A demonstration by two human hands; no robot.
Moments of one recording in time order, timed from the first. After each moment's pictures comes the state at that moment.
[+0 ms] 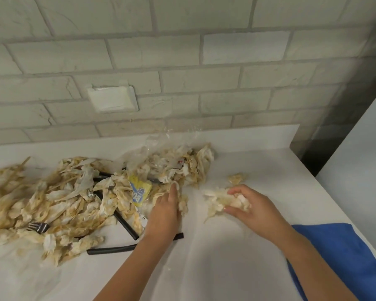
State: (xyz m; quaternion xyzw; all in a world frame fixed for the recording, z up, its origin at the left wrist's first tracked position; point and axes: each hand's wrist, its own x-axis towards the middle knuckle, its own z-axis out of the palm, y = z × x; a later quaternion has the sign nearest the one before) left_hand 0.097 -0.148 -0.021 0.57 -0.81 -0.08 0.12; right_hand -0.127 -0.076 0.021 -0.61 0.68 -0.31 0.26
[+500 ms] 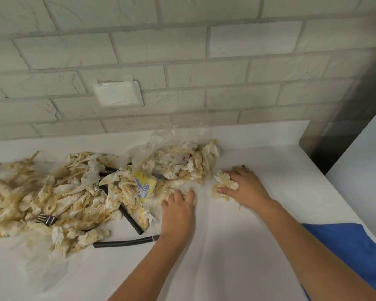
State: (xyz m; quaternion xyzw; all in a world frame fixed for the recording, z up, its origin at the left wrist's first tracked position) left_hand 0.074 -0.140 -0.033 0.56 -0.82 0.05 0.15; right_hand -0.143 -0.161 -0.023 -0.67 0.72 -0.12 0.13
